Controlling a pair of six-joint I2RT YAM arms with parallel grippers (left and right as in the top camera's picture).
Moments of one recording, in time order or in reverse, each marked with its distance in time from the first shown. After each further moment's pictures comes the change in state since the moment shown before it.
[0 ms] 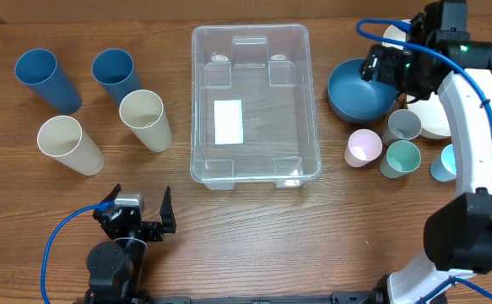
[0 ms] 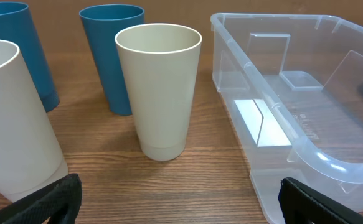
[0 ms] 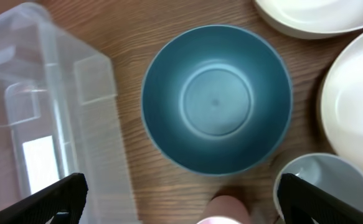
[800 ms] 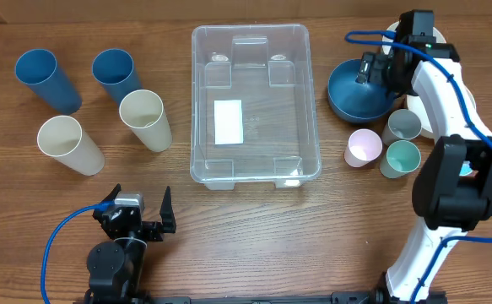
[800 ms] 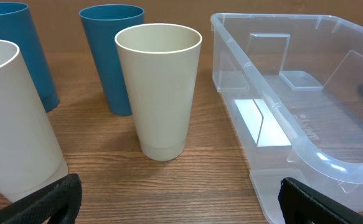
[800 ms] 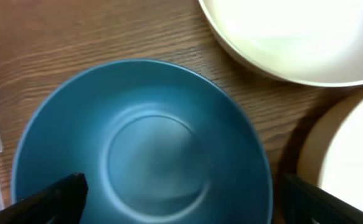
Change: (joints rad) left arm 0.000 0.000 0.000 0.000 0.000 0.000; right arm 0.001 0.267 0.006 0.221 0.196 -0.052
